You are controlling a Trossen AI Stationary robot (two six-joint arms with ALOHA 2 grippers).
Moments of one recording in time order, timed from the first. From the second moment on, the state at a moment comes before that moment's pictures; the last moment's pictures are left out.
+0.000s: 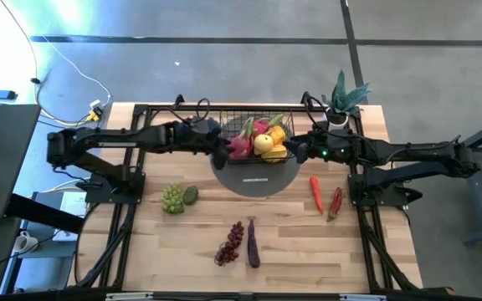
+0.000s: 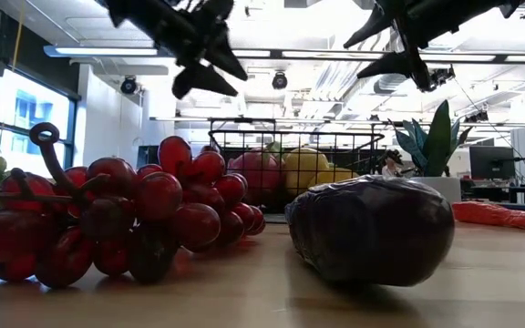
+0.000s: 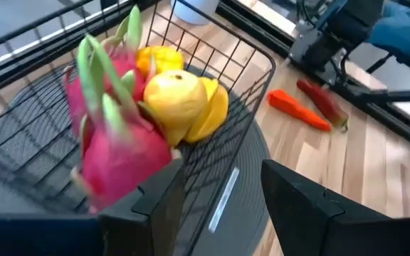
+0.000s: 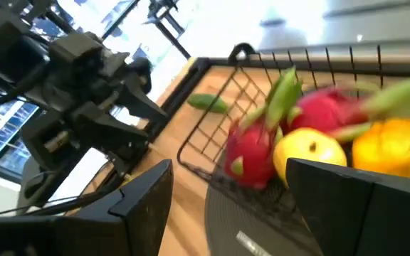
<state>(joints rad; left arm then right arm) 0.34 1.33 0.96 -0.21 -0.04 -0.42 -0.10 0.91 0.69 -0.11 0.31 0.82</state>
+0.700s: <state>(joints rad) 0.22 1.01 0.96 -0.58 -0.04 -0.49 0.03 0.92 0.69 -0.45 0.16 1.33</state>
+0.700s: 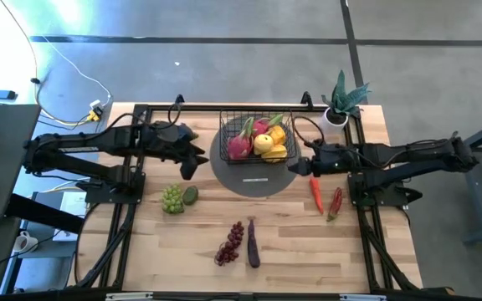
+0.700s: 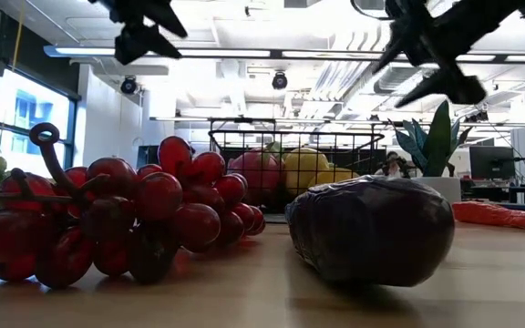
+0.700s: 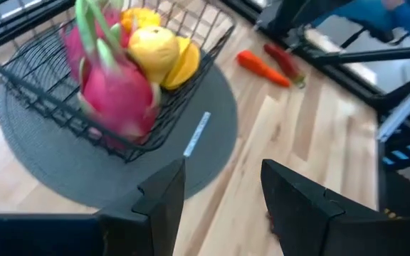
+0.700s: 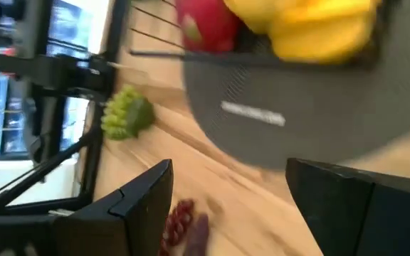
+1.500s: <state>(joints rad) 0.21 0.98 0.96 -0.73 -0.07 -0.45 0.40 0.92 0.69 -0.87 0.09 2.08</state>
